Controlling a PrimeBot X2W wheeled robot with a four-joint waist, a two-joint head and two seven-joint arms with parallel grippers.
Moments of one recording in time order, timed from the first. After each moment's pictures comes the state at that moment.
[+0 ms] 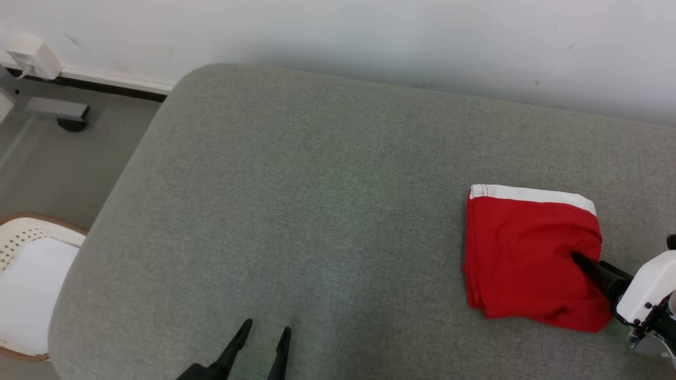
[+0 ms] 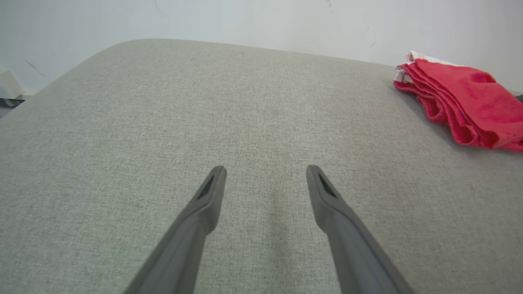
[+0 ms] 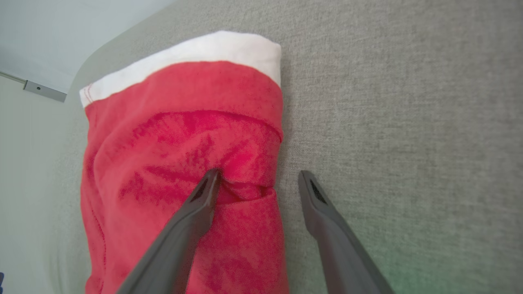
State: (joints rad) left arm 0.02 0.05 -0.21 0.20 -0.10 -0.09 -0.26; right arm -0.42 -0.41 0.19 0.50 1.05 0.13 0.53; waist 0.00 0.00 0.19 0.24
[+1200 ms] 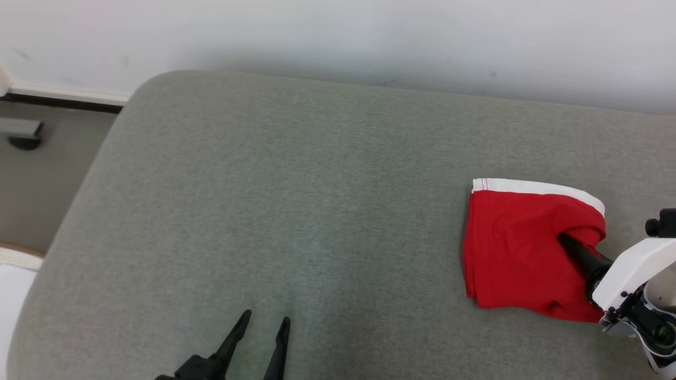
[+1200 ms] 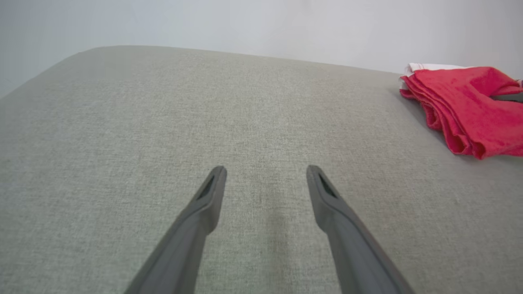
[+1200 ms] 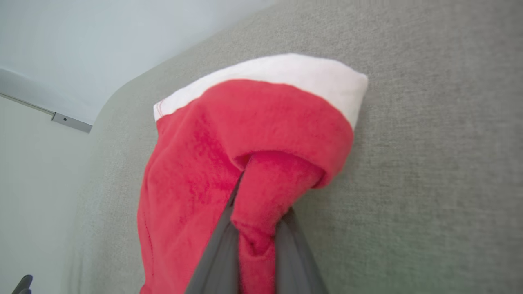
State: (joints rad) left arm -0.01 0.05 -0.22 0.21 -0.12 -0.07 -0.26; right arm -0.49 -0.42 0.38 0.51 1.18 0.13 0.35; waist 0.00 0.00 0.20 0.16
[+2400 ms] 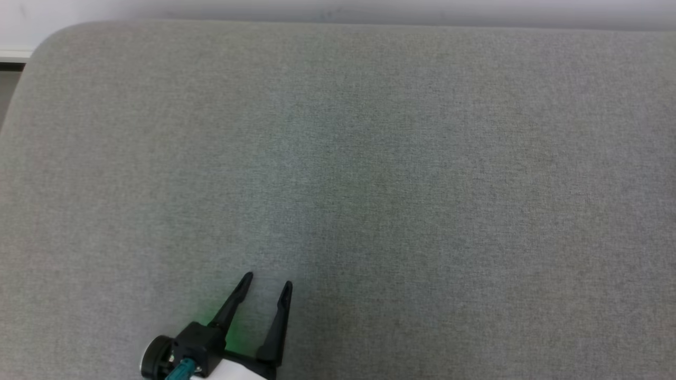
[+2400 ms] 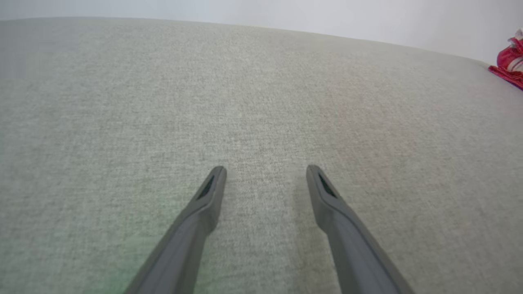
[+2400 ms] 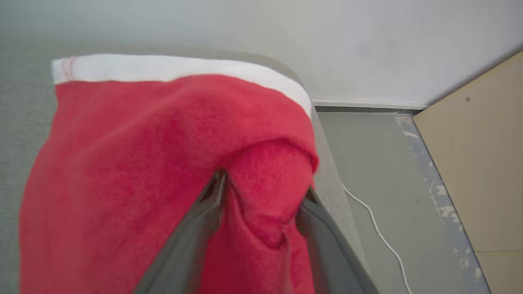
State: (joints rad) left arm -0.10 0.05 -0.20 0.20 -0.09 -0.10 -0.26; right arm -0.79 -0.83 0.26 0.82 0.71 0.13 0.33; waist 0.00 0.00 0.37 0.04
